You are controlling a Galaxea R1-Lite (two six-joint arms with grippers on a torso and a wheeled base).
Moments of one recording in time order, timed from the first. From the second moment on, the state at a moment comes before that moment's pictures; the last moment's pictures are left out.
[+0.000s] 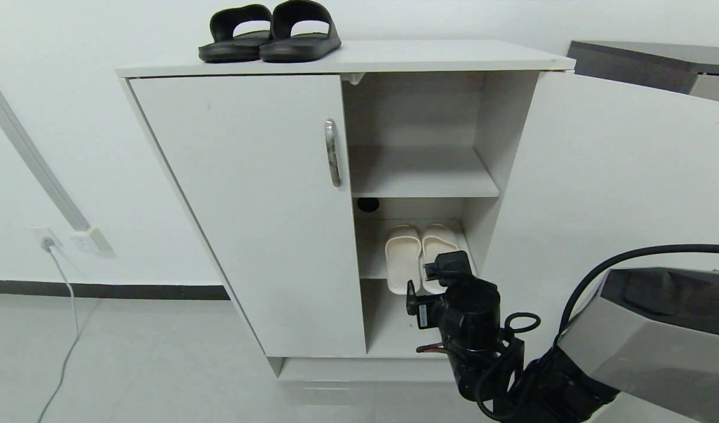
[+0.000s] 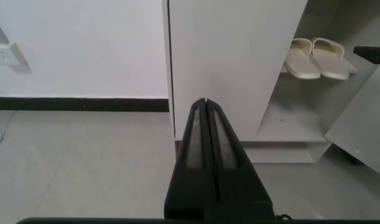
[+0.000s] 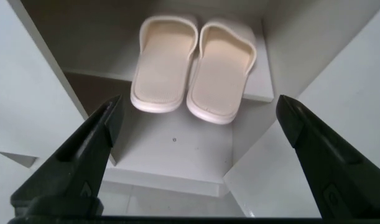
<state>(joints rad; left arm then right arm) 0.00 0.00 0.00 0.00 0.03 -0.01 0.83 2.21 -0.85 -1.23 -0.75 0.03</state>
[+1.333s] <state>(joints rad) 0.00 0.00 0.00 0.00 0.03 -0.01 0.83 2.21 -0.81 -1.29 -0.74 0.01</state>
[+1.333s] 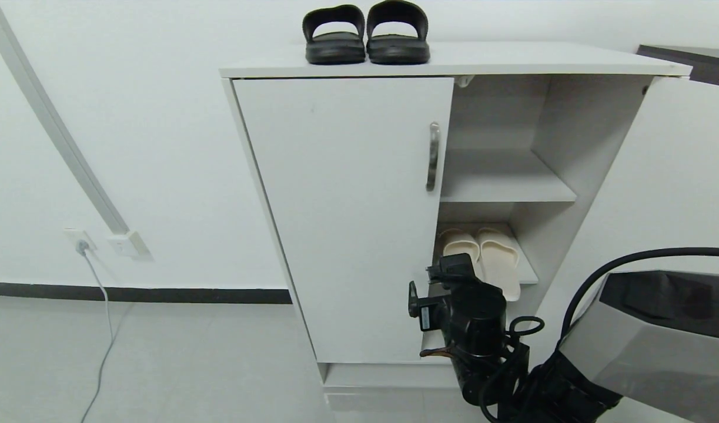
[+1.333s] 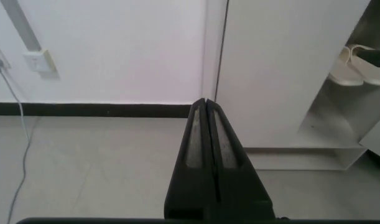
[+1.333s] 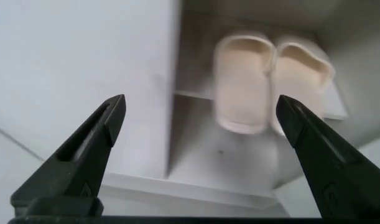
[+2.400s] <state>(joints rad) 0.00 0.00 0.00 0.00 0.03 -0.01 0.82 2.21 -0.77 -1.40 -0.71 -0.05</state>
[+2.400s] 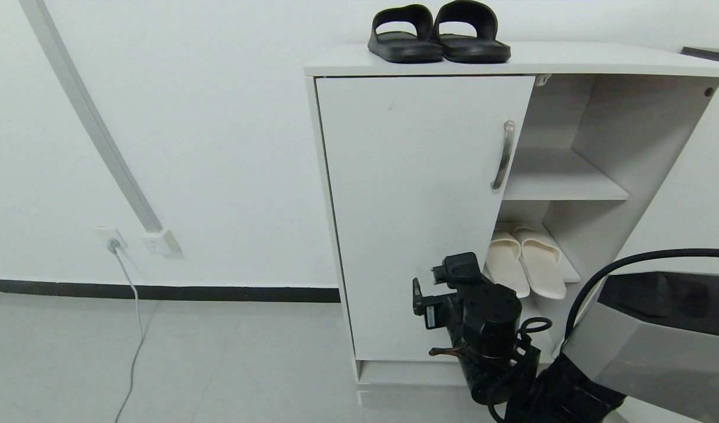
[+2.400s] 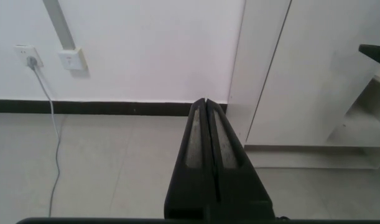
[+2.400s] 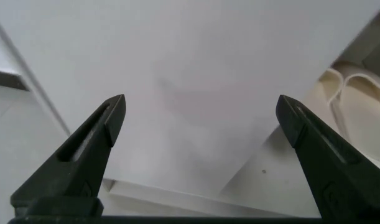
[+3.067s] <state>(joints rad) 0.00 0.00 0.00 0.00 0.03 -0.01 0.81 2.22 -0.76 -1.42 -0.68 -0.05</state>
